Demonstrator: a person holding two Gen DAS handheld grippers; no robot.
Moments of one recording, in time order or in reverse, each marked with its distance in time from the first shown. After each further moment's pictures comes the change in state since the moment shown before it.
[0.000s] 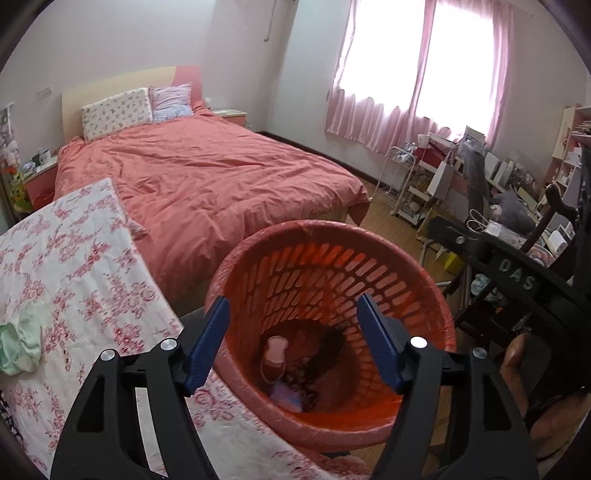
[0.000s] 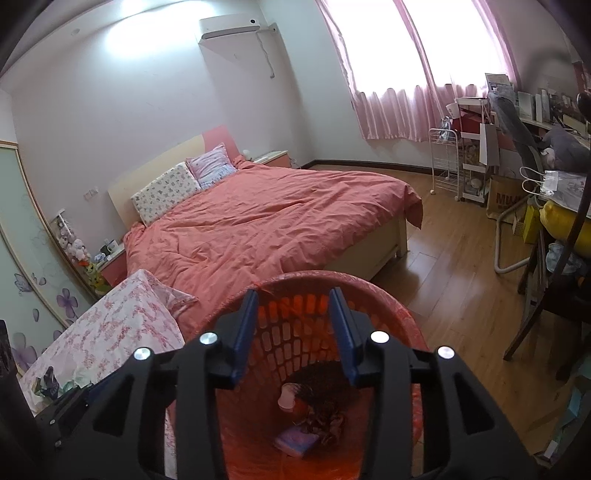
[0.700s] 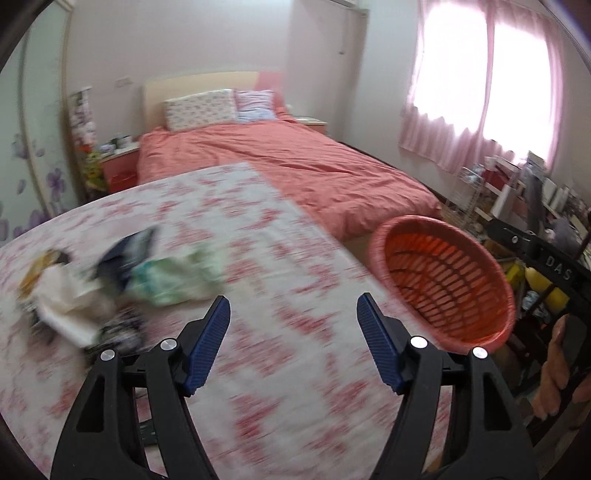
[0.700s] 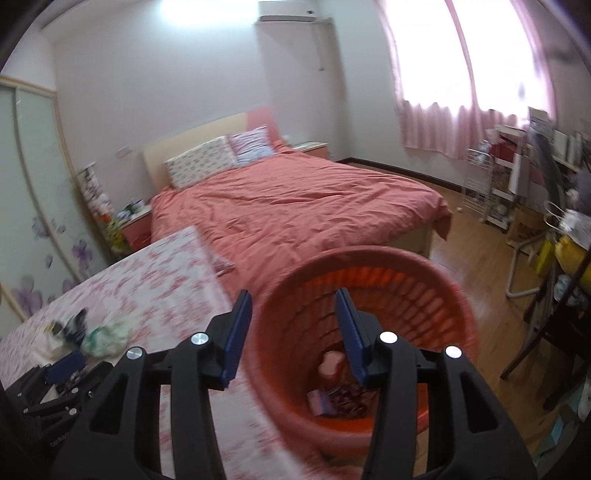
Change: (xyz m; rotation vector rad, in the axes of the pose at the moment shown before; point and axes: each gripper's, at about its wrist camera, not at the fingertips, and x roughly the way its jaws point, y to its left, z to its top) left arm -0.111 0.108 -0.050 -0.122 -0.043 0.277; right arm -0.054 0.111 -0.046 -0.211 0.042 0.108
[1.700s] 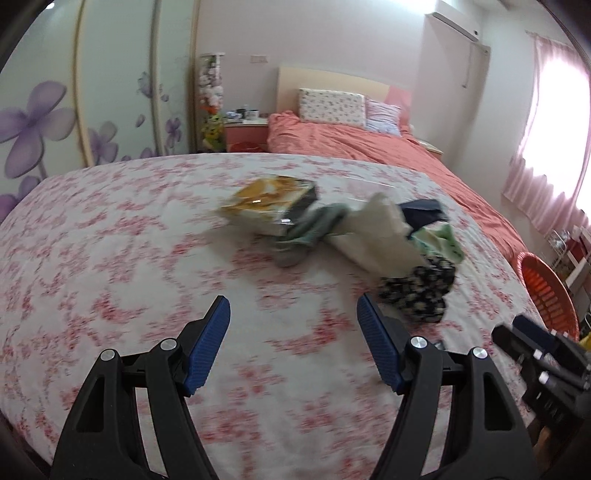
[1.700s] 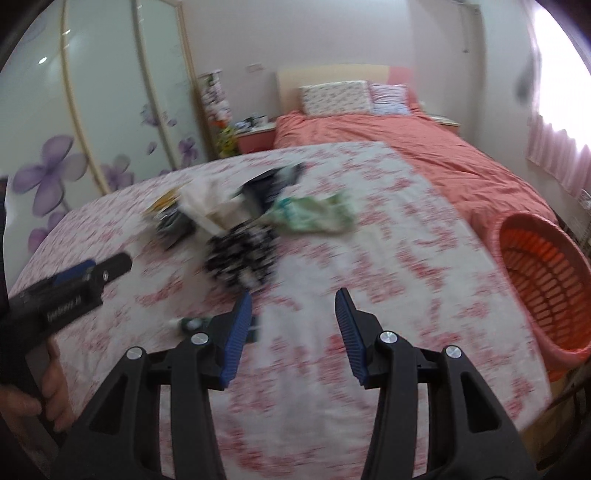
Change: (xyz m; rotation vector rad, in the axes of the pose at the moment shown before) left arm -0.087 0.194 -0.076 -0.299 -0.022 0.319; right arm -0.024 0.216 -0.121 -0.341 0.223 0.353
